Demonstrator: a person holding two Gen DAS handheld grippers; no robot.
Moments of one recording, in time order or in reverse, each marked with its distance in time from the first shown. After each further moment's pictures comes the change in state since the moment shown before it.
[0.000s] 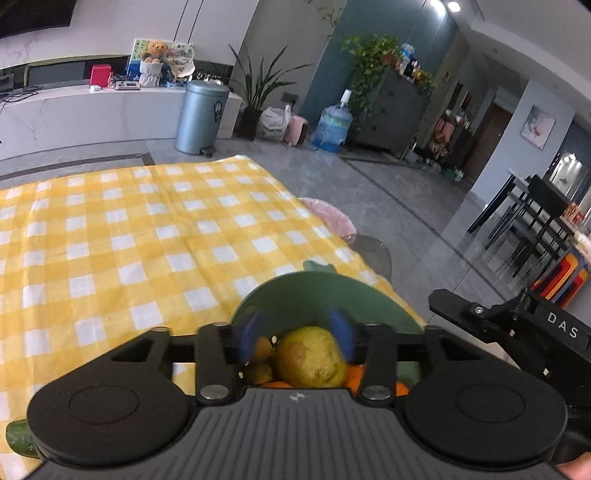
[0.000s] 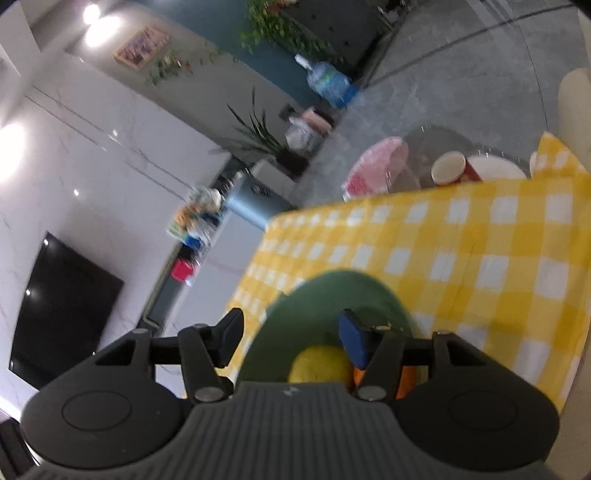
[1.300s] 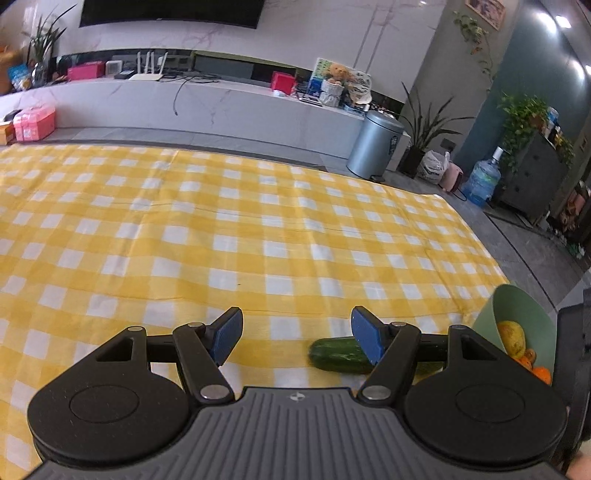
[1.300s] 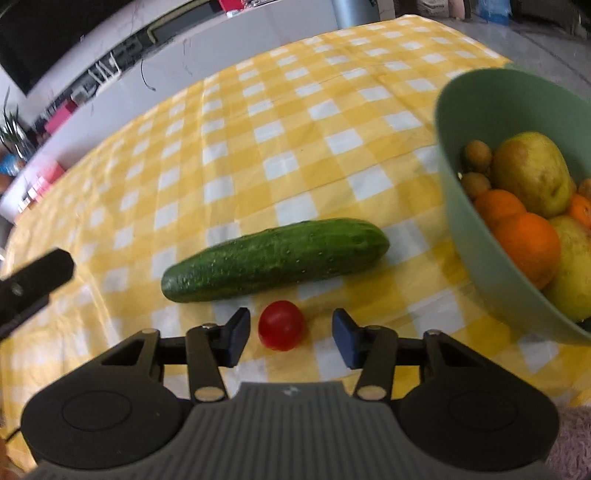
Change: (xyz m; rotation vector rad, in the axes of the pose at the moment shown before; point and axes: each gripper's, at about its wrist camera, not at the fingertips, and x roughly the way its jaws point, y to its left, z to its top) left arm -0.150 0.143 -0.060 -0.290 -0.087 0.432; right arm 0.100 0.130 -0.195 -0.742 0.672 -0.199
